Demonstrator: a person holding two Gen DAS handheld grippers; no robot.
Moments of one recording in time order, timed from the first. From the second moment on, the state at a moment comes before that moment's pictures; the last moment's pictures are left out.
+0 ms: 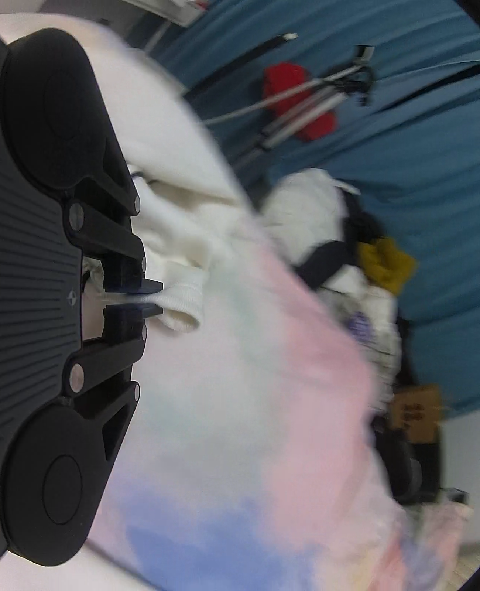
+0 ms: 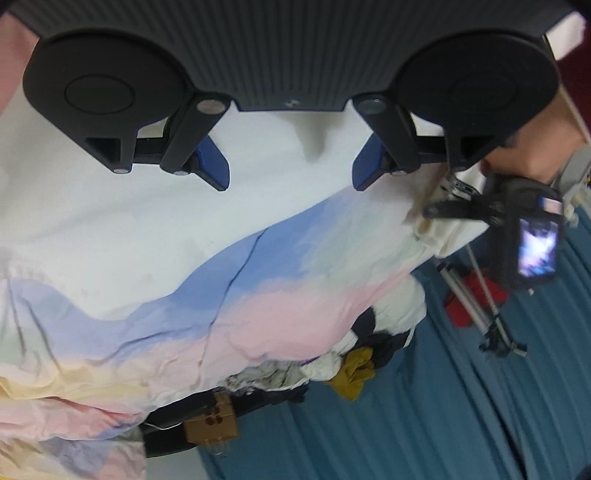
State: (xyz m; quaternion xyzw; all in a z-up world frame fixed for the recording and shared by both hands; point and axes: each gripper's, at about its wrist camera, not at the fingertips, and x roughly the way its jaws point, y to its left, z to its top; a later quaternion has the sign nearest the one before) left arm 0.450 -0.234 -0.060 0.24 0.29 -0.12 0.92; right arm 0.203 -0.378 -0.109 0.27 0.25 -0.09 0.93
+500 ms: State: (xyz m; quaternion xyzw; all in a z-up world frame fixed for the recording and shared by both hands) left arm 0.464 -0.382 0.154 0.08 0.14 -0.27 0.95; right arm 0.192 -0.414 -0.112 0.33 0.24 -0.13 0.90
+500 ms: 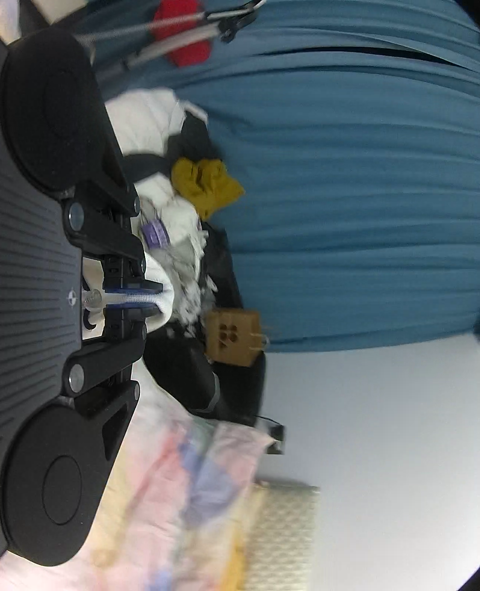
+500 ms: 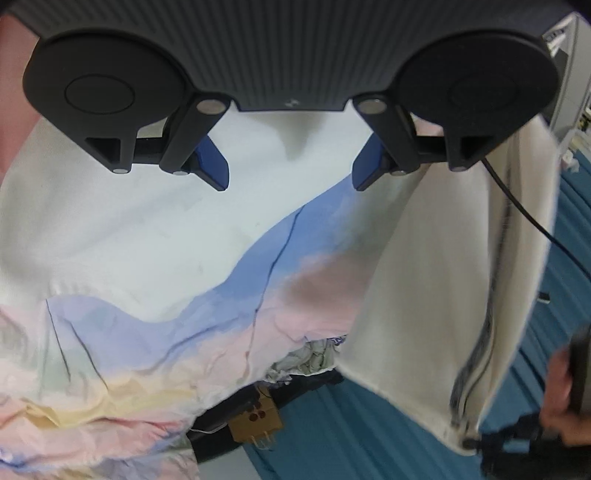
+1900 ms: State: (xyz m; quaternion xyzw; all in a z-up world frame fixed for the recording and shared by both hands) left arm 0.345 -0.002 -0.119 0.18 0.31 -0.10 0.93; right arm 0.369 -0.496 -0.187 0.48 0.18 -0.07 0.86
